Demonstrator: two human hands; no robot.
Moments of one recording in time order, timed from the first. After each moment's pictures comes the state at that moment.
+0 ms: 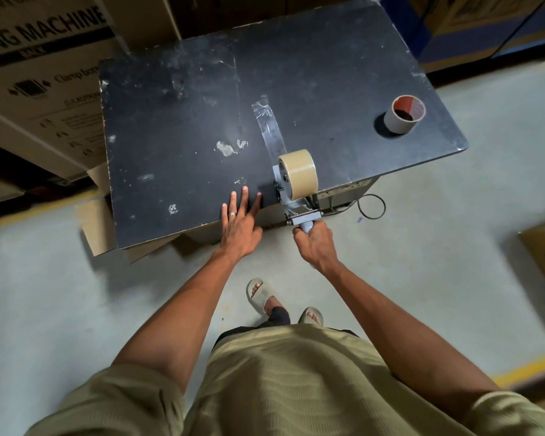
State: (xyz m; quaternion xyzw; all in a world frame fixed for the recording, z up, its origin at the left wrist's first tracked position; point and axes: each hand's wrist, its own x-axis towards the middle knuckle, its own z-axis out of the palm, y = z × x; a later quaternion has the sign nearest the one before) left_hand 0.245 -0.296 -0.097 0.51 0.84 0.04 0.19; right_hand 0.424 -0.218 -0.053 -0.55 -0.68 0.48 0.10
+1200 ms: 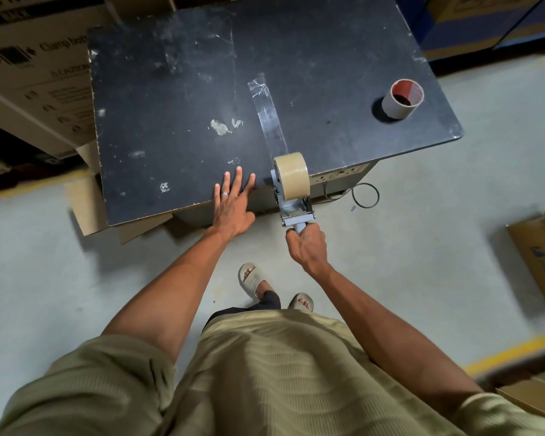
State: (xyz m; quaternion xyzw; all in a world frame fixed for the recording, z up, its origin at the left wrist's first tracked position) left_hand 0.249 -0.294 -0.091 0.48 0.85 0.04 0.21; right_hand 0.442 -0.252 -0.062 -0.59 -0.67 0.45 0.05
